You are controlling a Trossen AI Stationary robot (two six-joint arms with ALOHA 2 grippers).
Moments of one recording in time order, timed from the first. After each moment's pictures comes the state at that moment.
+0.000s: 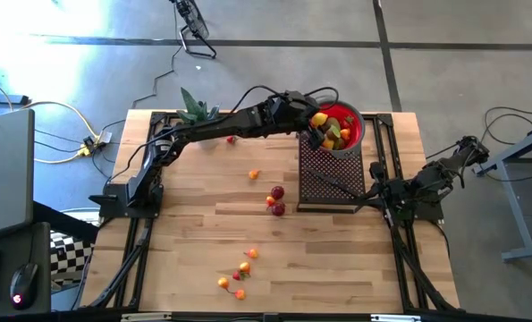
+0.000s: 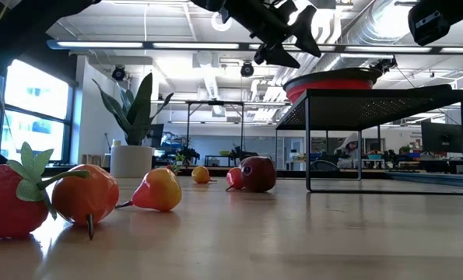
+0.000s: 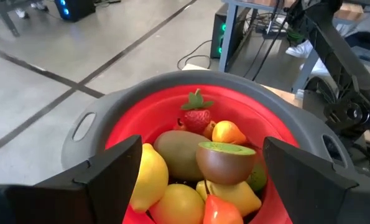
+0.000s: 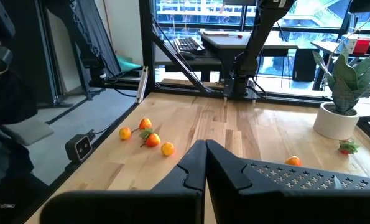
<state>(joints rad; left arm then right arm) 0.26 2.12 2.11 -0.33 -0.17 -0.10 0.56 0.23 0.40 -0.27 0.35 0.05</state>
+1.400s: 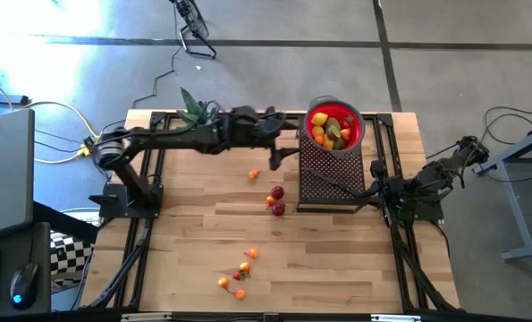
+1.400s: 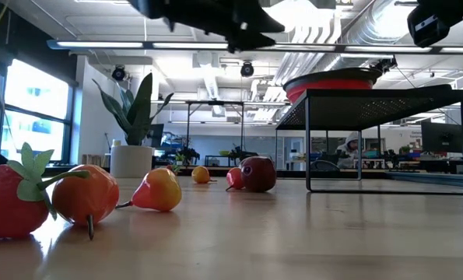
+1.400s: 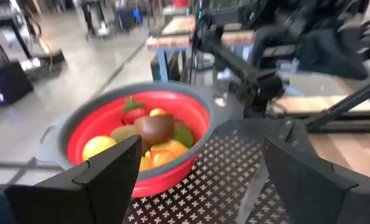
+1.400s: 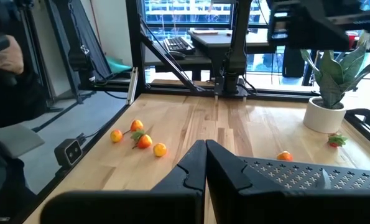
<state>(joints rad) 0.25 1.64 1.31 0.23 0.12 0.13 0.56 0.23 0.40 -0.28 0.39 0.08</state>
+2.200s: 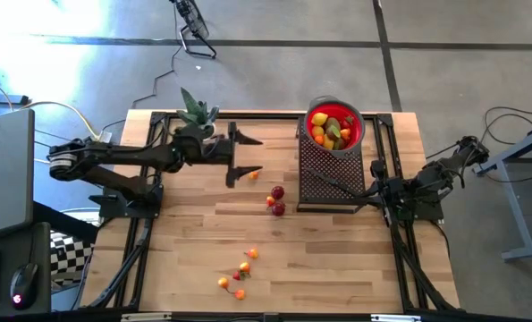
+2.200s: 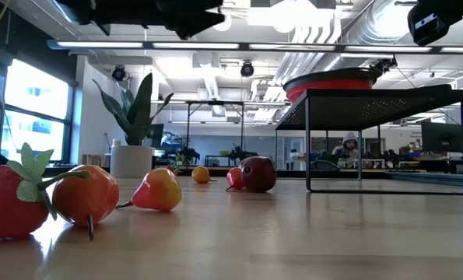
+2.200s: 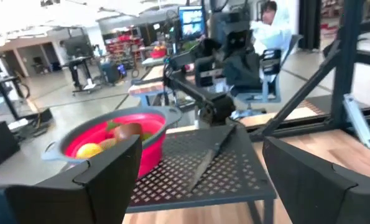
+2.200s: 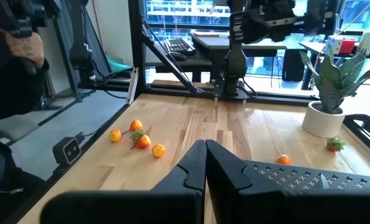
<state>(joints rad) 0.21 1.21 0.76 0.53 0.20 0.19 0.56 0.23 0.40 -0.27 0.39 0.05</state>
